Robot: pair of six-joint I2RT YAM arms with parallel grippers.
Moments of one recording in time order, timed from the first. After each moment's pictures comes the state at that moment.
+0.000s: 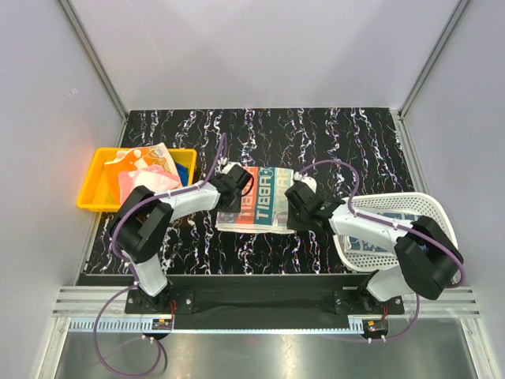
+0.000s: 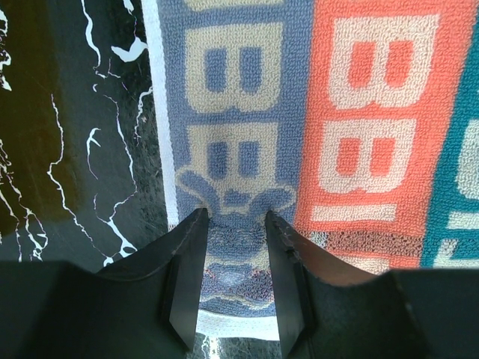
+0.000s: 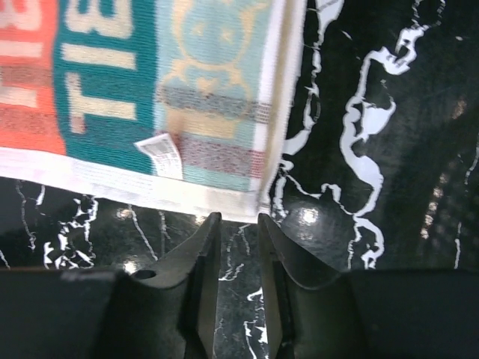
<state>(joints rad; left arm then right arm) -0.67 1.75 1.05 -0.44 -0.34 -0.55 0.74 1.43 0.77 -0.35 0.18 0.69</state>
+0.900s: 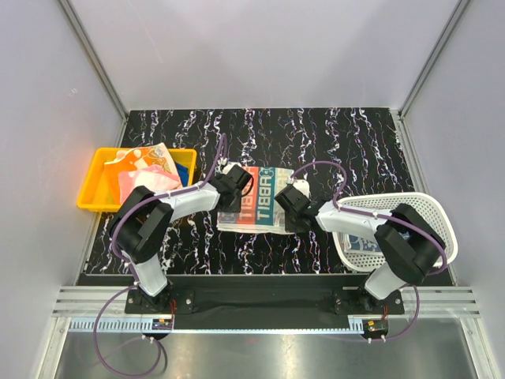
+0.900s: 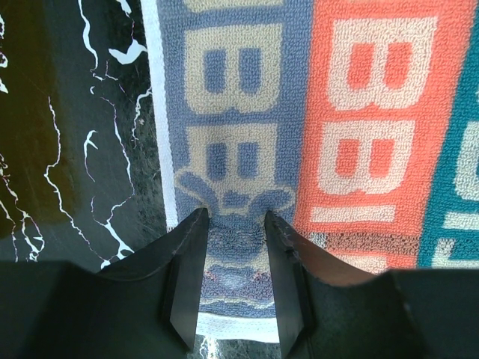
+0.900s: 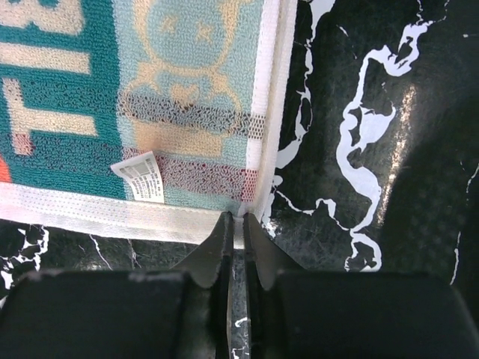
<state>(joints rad) -0.67 1.75 1.04 -0.42 -0.34 -0.55 0.80 1.57 0.83 -0.37 0.28 0.70</state>
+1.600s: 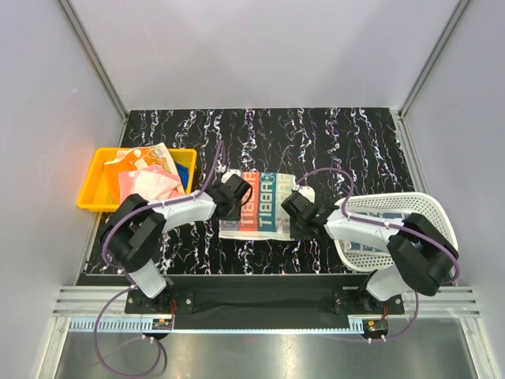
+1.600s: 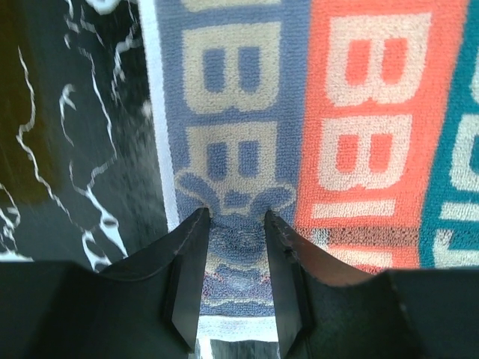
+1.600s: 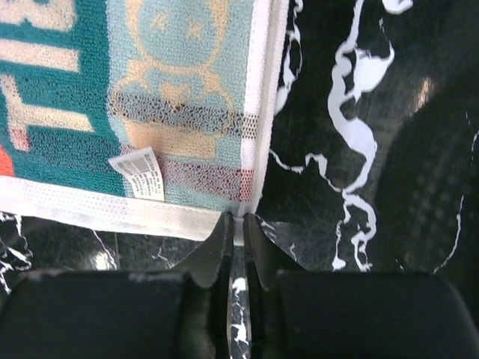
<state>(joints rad) -0.71 1.67 0.93 -0.38 -0.32 -0.59 0.81 1.48 0.74 -0.36 0.24 0.71</state>
